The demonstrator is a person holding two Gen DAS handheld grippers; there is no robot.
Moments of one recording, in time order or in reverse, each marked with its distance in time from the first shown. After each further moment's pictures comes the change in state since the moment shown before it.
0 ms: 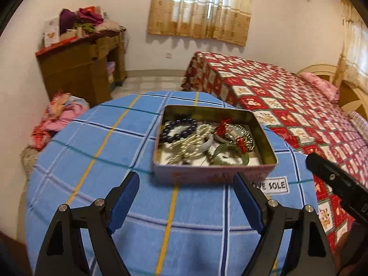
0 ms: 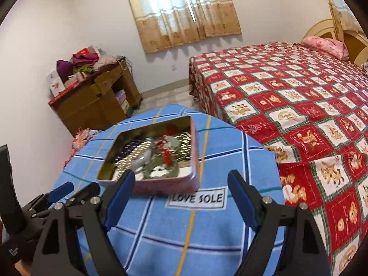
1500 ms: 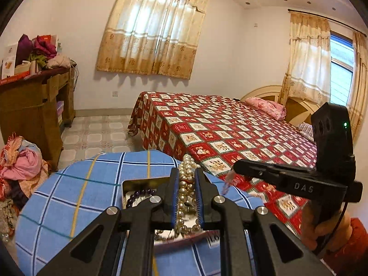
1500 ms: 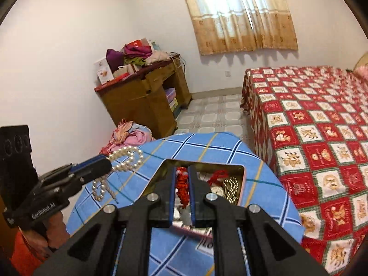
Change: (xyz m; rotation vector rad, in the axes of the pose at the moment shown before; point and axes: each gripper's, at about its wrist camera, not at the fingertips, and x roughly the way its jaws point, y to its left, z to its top) left arm 0.003 0.012 0.086 0.097 -0.212 -0.399; right arm 0.053 0.021 0.080 -0.171 0.035 0.294
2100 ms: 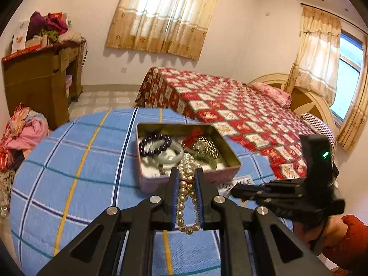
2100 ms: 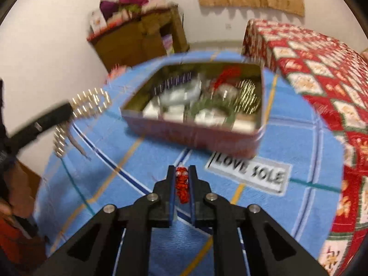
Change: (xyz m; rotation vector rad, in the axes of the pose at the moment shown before) left arm -0.044 0.013 -0.068 -0.050 0.105 0.025; right arm 0.004 0.009 -0.106 -0.026 0.245 -0.020
